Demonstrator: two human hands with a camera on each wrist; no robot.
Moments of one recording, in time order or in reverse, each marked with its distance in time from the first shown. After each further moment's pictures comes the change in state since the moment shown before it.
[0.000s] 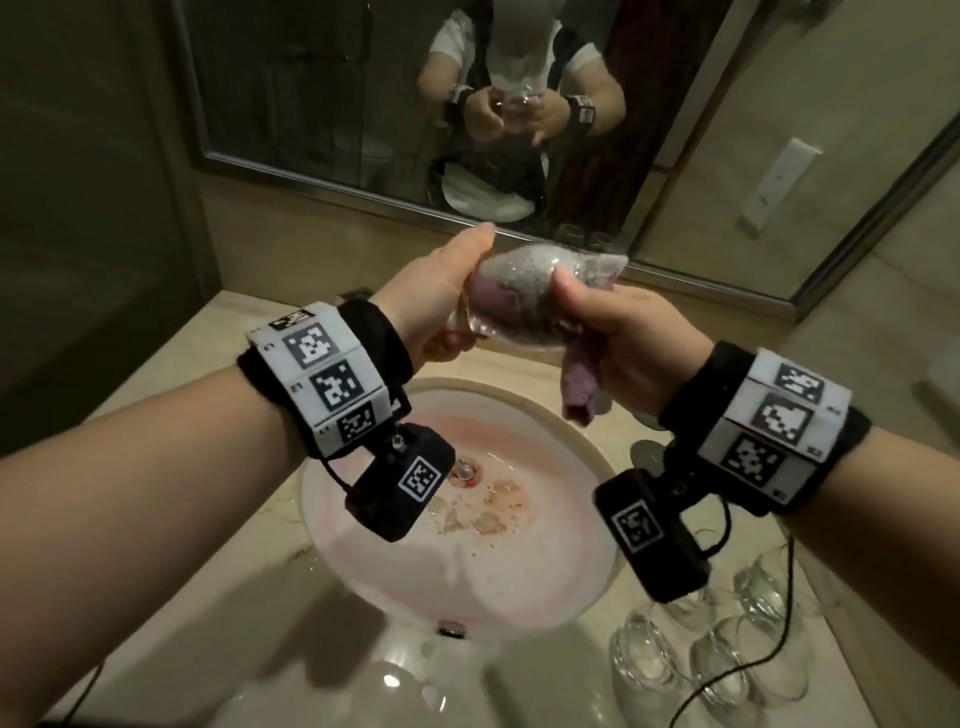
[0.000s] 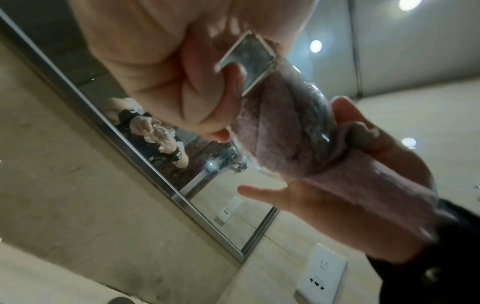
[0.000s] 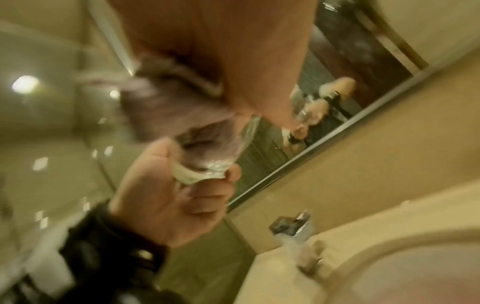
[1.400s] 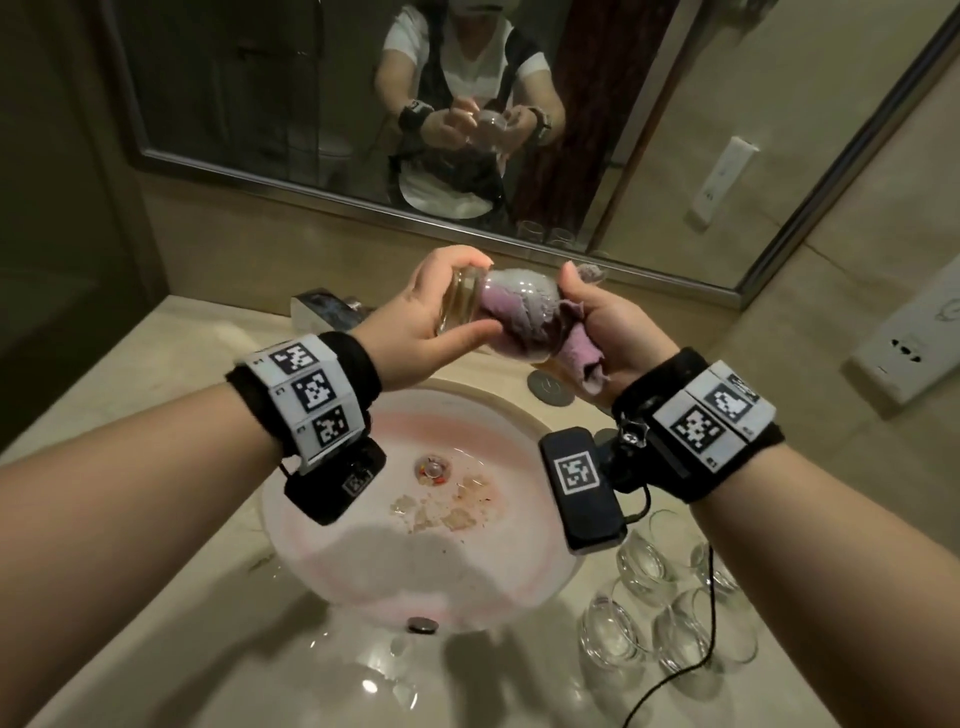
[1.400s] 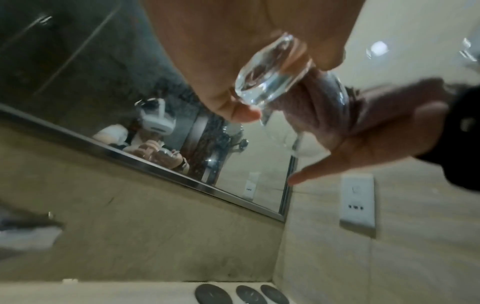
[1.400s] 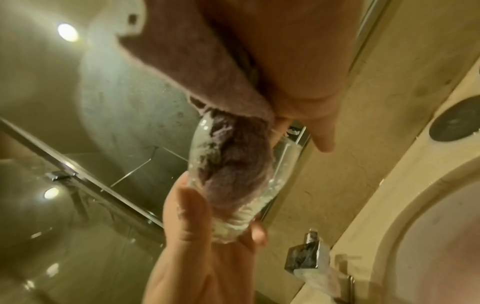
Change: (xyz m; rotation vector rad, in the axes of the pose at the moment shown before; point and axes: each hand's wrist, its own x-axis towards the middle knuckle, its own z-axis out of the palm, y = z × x) left_hand 0.028 -0.042 -0.003 0.659 -0.054 0.835; right_hand 0.007 0.013 -0.014 0.610 0.285 0.173
